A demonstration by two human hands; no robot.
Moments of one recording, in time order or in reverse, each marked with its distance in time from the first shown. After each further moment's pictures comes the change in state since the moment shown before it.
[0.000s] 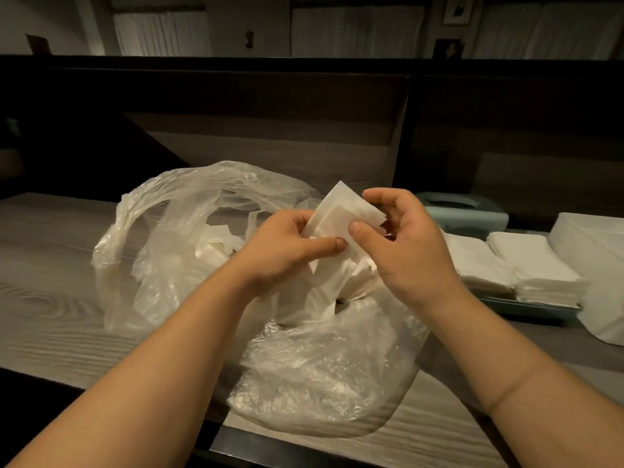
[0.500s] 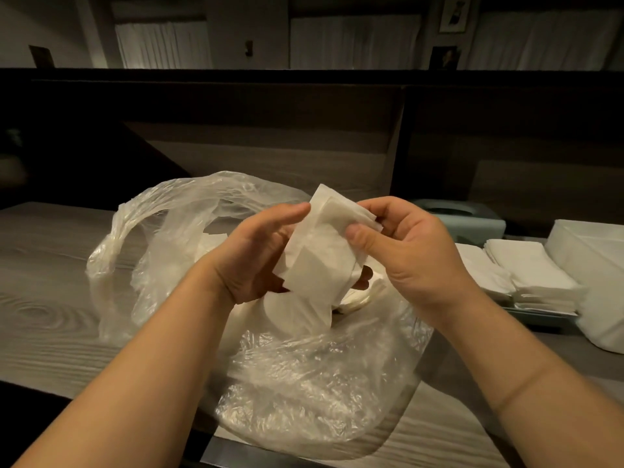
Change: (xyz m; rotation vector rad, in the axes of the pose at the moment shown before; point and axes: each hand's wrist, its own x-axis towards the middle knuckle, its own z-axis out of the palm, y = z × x) left_hand -0.010 0.016 -0.021 -0.429 -0.356 -0.111; right_hand 0.001 -0.013 -0.009 0.290 -0.150 0.000
